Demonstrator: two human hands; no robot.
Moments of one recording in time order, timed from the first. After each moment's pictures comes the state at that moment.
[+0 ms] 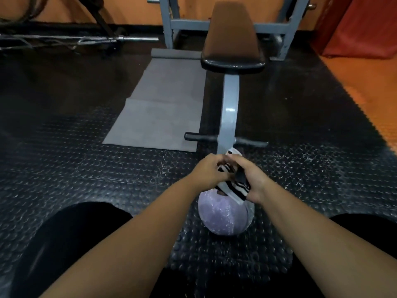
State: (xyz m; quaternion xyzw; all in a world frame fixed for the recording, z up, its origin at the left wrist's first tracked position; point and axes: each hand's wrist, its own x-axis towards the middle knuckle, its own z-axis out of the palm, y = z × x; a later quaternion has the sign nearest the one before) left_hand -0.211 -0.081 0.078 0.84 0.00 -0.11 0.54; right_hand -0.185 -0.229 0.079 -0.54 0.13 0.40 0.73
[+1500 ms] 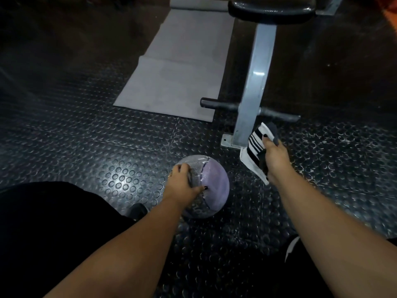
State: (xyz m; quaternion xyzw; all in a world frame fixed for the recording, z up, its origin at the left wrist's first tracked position) left_hand -0.284 -0.024 -0.086 0.92 0.25 -0.10 0.30; right_hand -0.145 -0.231 -0.018 -0.71 0.20 0.15 0.66
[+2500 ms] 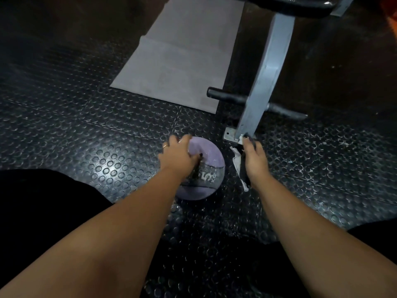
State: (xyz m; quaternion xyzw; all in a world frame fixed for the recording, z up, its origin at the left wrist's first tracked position) left_hand -0.245 0.019 -0.082 0.93 0.25 -0.08 0.24; right_hand -0.177 -0.174 -0.059 -0.80 0.09 0.16 0.57
